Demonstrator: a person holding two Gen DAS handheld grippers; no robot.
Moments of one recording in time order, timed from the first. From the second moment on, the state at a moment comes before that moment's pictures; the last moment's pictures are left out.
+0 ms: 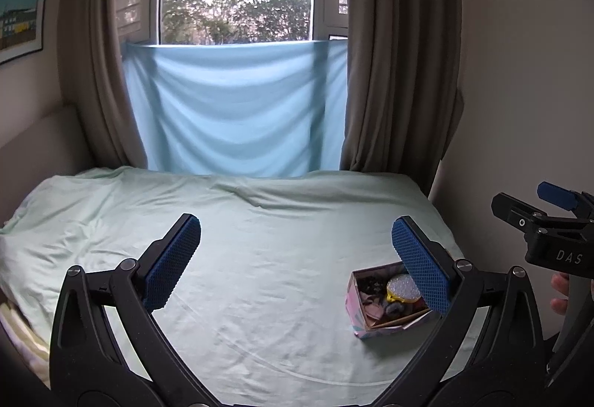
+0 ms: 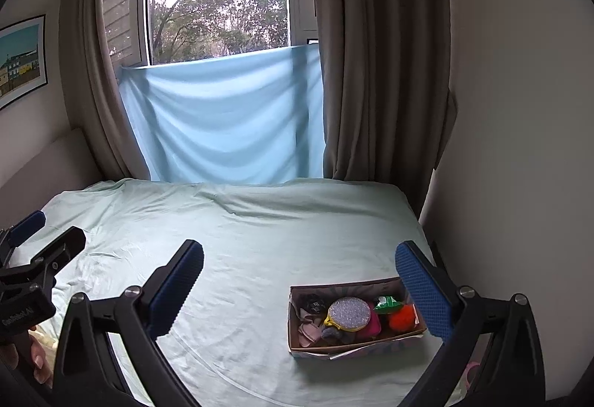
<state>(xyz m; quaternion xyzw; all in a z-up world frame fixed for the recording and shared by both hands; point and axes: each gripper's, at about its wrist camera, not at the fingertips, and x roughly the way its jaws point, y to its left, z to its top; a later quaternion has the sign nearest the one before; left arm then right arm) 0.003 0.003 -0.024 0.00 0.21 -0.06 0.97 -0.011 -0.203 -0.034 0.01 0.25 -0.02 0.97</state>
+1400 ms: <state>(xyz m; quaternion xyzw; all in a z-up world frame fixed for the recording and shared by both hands) 0.021 -0.005 -0.017 -0.01 0.20 -0.06 0.98 0.011 -0.207 -0.028 0.02 0.25 -0.02 0.97</state>
